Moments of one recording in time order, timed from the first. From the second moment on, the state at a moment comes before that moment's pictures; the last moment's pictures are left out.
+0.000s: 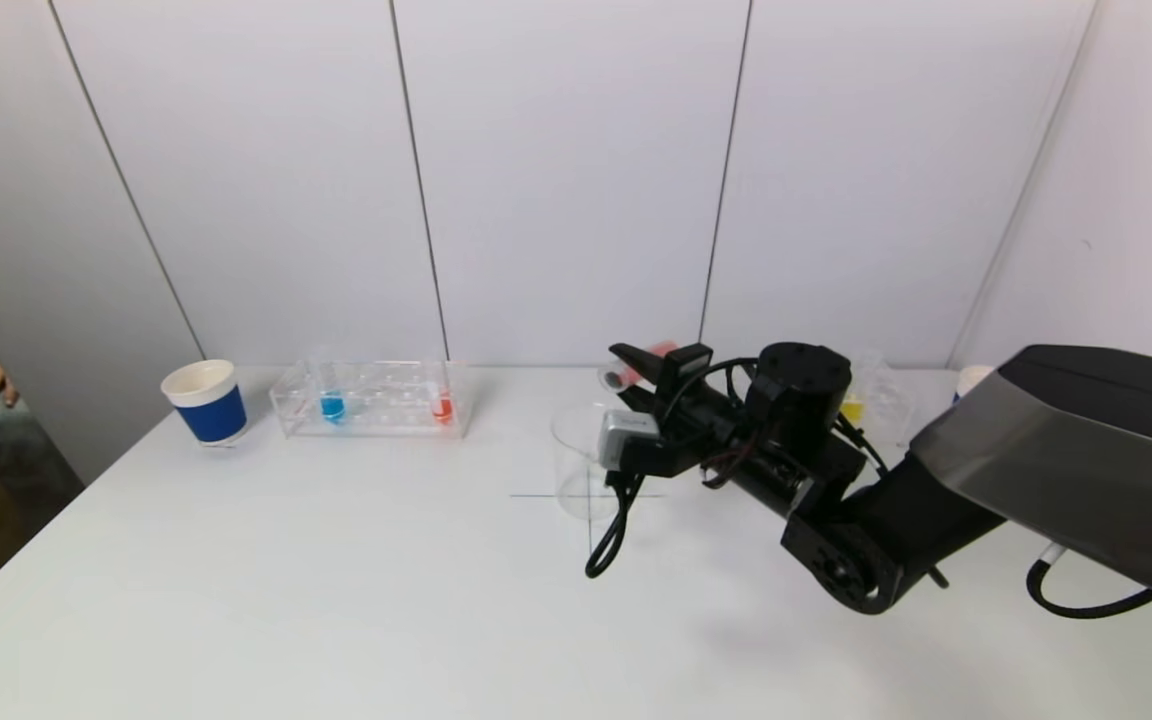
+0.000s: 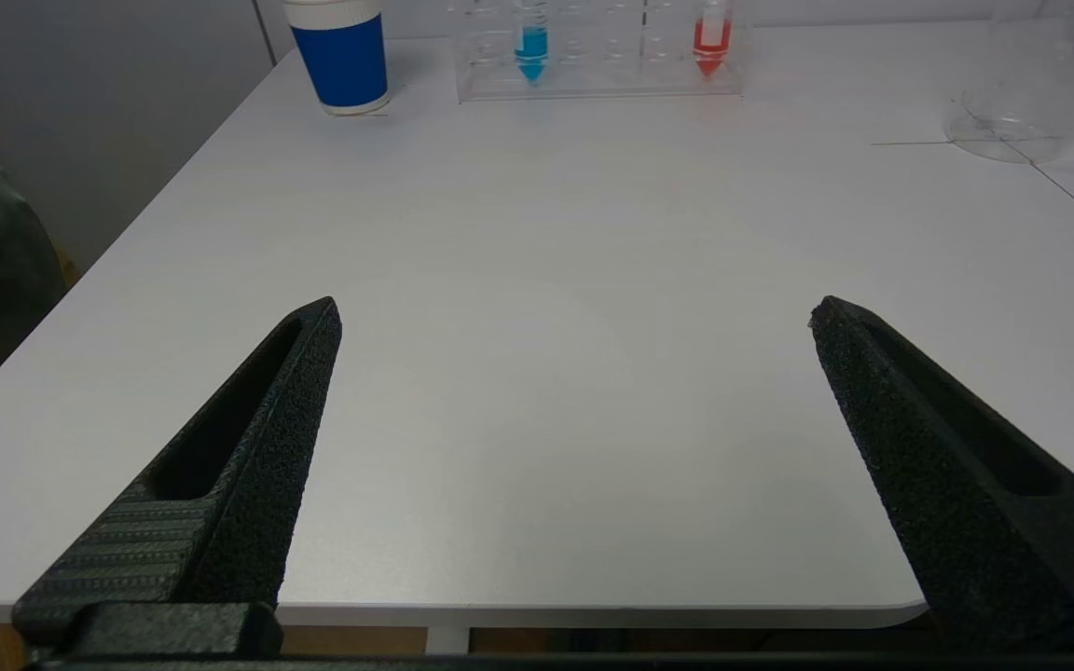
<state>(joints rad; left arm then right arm) 0.00 0.00 -0.03 0.08 0.00 0.01 0.56 2.25 -0.96 -1.33 0.13 -1.35</state>
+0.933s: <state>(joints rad) 0.00 0.00 -0.03 0.08 0.00 0.01 0.58 2.25 -0.95 -1.34 0.12 -1.44</state>
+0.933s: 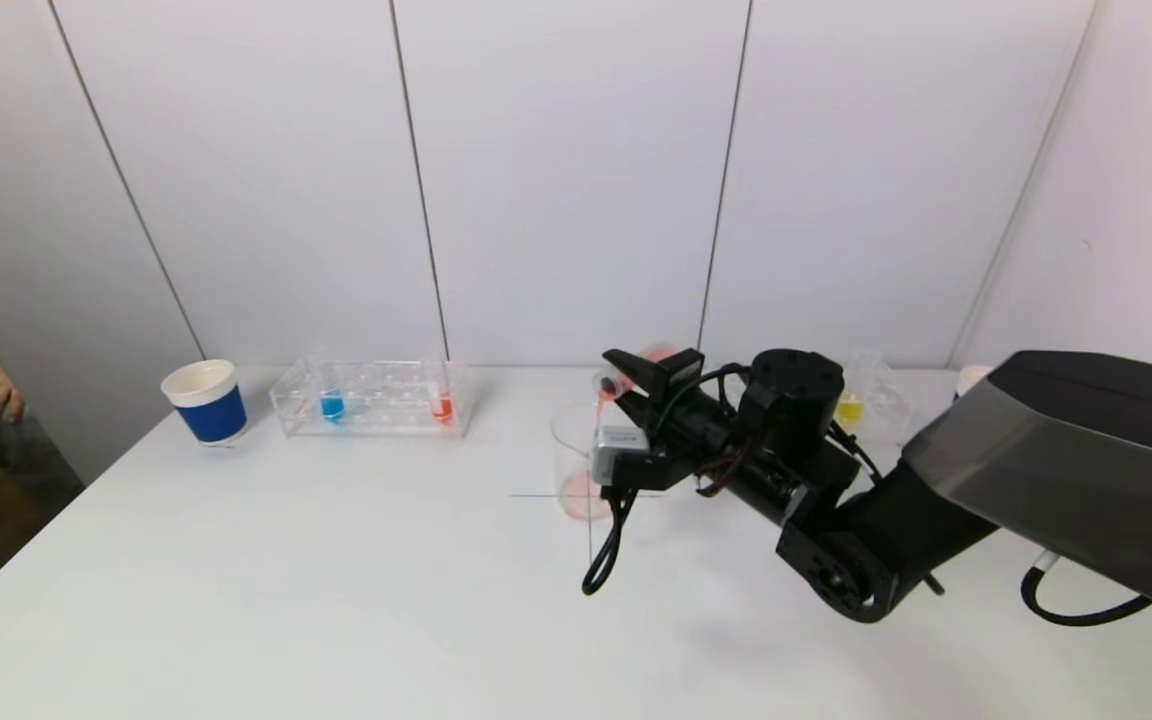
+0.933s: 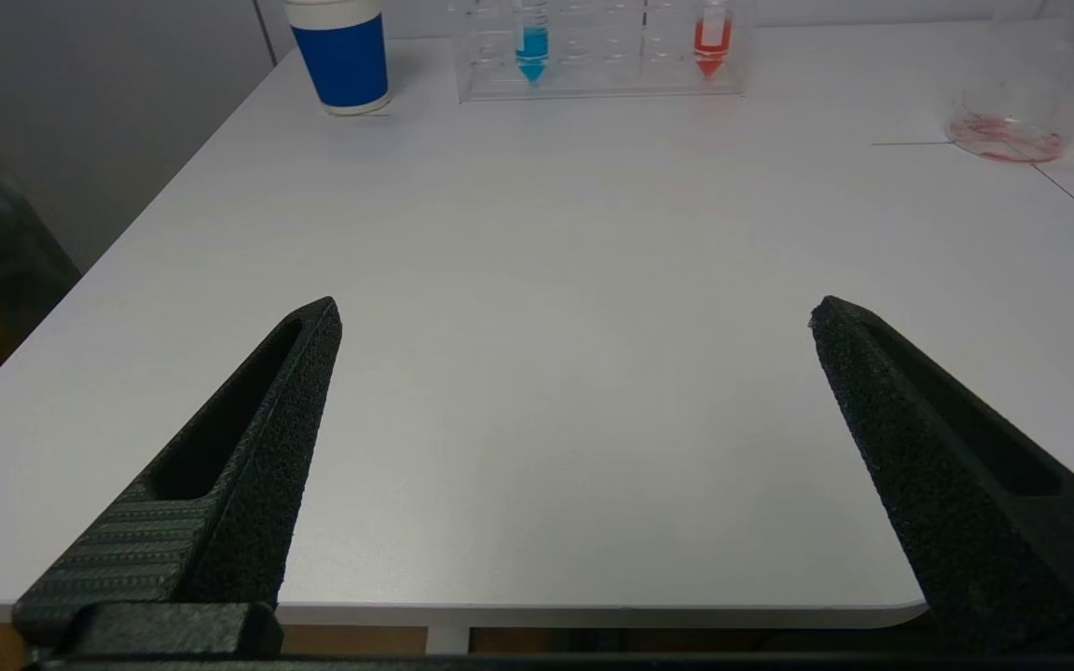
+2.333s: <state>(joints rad) 0.00 0.00 -0.03 0.08 0.00 0.01 0.56 2.25 -0.96 -1.33 0.11 -1.52</state>
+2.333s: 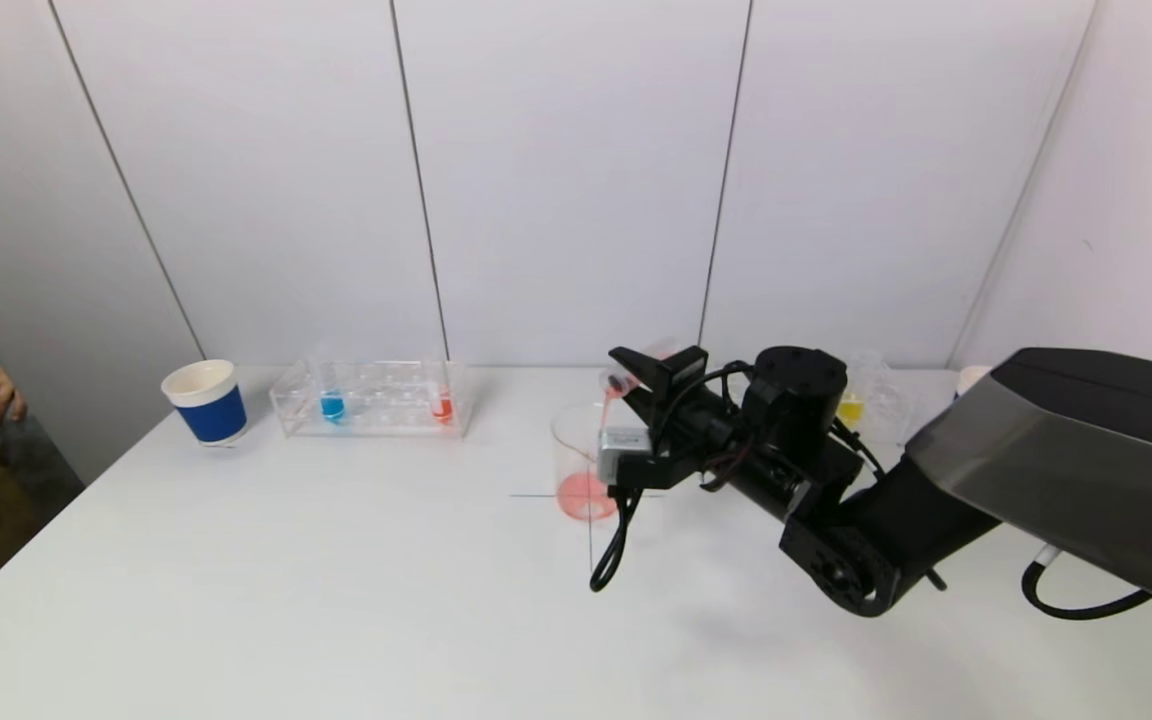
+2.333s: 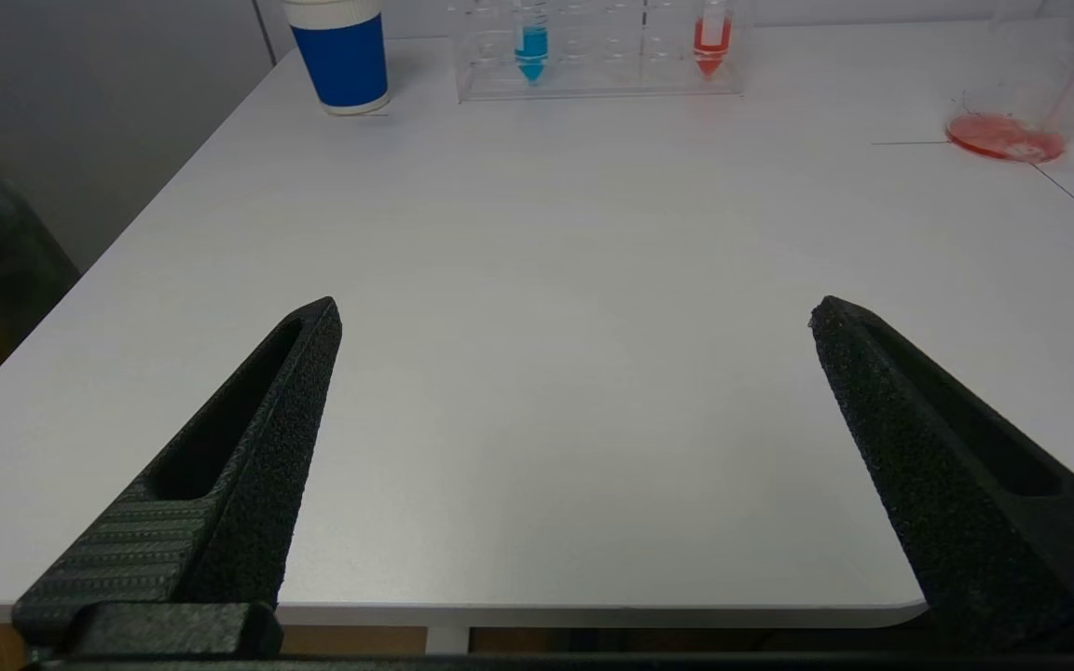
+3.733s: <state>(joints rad) 0.00 0.00 -0.03 0.08 0.00 0.01 0.57 2.22 -0.97 -1.22 0.06 -1.67</state>
